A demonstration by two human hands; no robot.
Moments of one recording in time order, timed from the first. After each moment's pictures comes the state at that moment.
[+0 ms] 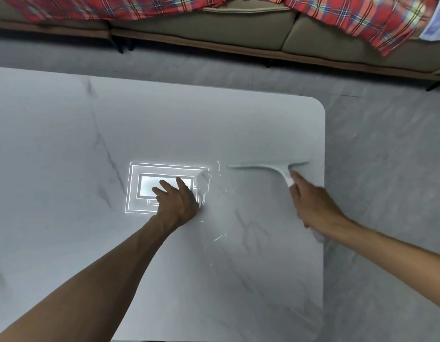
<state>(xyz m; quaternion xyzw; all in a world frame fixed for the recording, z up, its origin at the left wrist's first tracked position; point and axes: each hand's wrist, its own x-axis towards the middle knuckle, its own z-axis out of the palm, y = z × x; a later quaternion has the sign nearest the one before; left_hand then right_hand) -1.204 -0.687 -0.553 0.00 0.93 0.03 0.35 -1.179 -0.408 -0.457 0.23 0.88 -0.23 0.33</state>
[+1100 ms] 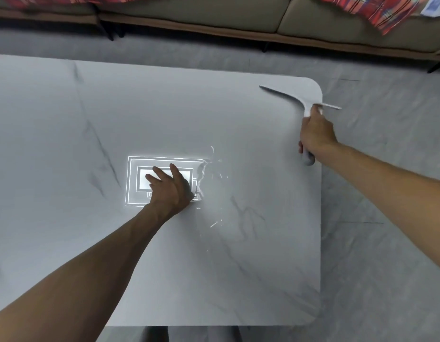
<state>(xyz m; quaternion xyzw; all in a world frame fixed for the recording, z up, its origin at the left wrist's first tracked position) -1.197 -0.686 -0.552 0.07 0.92 -0.07 0.37 -1.266 -0.367 -0.503 0.35 0.87 -0.28 0.19</state>
